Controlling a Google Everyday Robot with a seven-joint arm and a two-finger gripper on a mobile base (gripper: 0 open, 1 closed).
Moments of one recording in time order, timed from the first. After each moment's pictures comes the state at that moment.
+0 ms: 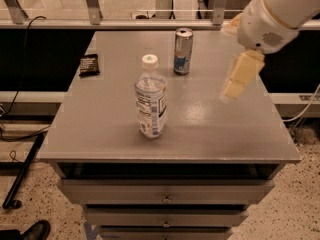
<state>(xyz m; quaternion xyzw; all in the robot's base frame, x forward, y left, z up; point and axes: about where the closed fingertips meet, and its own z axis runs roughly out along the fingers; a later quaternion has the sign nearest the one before) 0.531 -0.146 0.964 -0.65 0.72 0.02 0.25</state>
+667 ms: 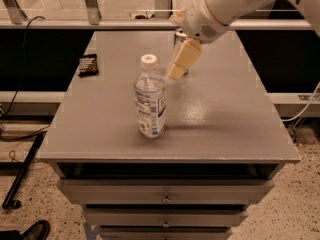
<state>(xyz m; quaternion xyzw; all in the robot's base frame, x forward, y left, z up) 0.603 -0.034 0.958 -0.67 0.66 0.10 0.33</state>
